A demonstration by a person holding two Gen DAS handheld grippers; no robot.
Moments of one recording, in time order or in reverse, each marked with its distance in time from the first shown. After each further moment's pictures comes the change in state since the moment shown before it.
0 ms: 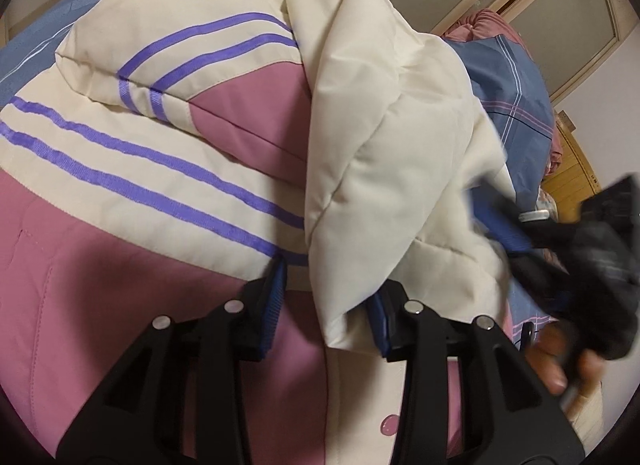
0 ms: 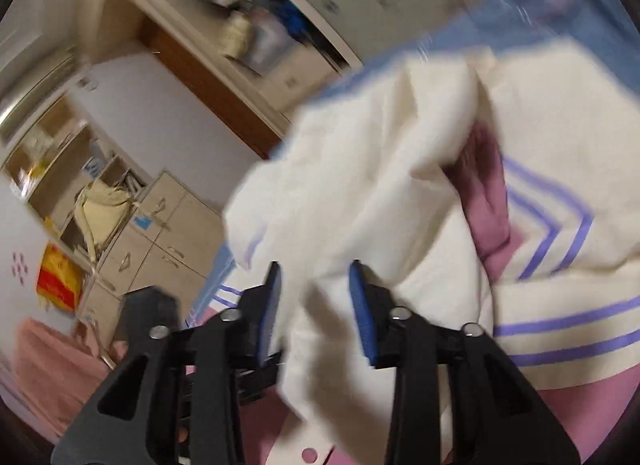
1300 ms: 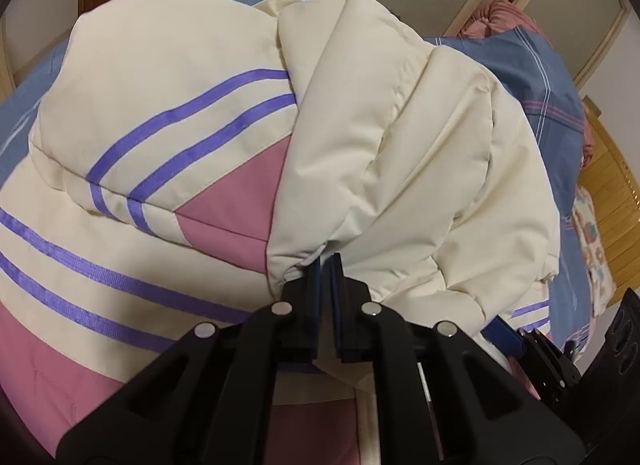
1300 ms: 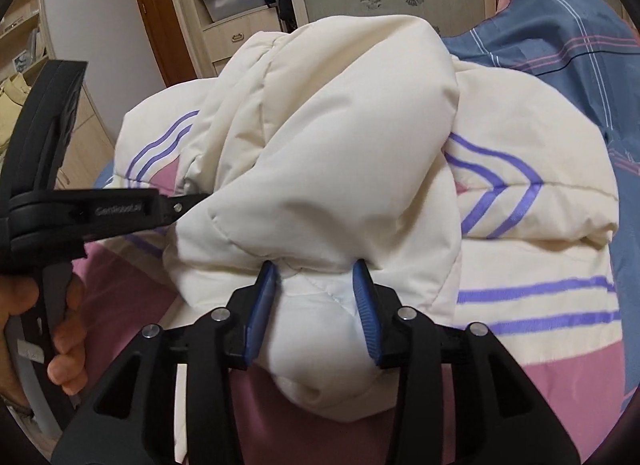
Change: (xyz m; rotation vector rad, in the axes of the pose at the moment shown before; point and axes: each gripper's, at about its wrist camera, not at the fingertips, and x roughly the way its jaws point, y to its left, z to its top) left arm 0.026 -0.004 0.047 0.082 -0.045 0.130; right arm 0.028 0.038 -0.059 -0.416 -0.059 -0.351
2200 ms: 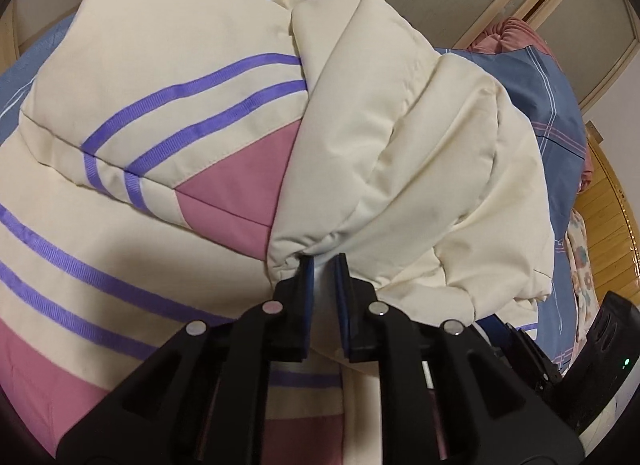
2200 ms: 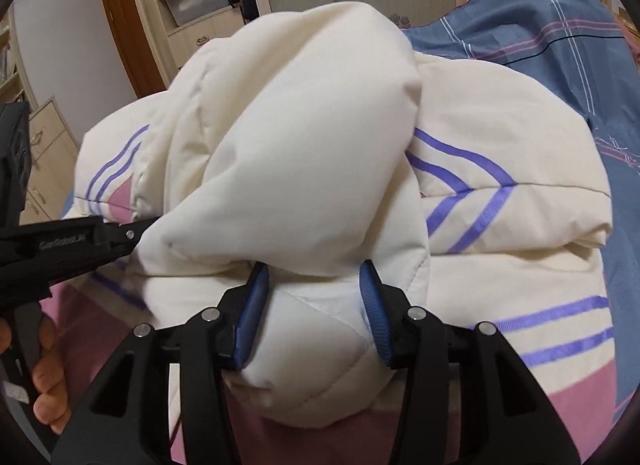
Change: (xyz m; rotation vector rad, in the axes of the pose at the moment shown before) left arm 0.012 0.003 0.006 -0.075 0.002 -0.019; right arm 0.017 -0.020 0.016 0.094 0.034 -0.057
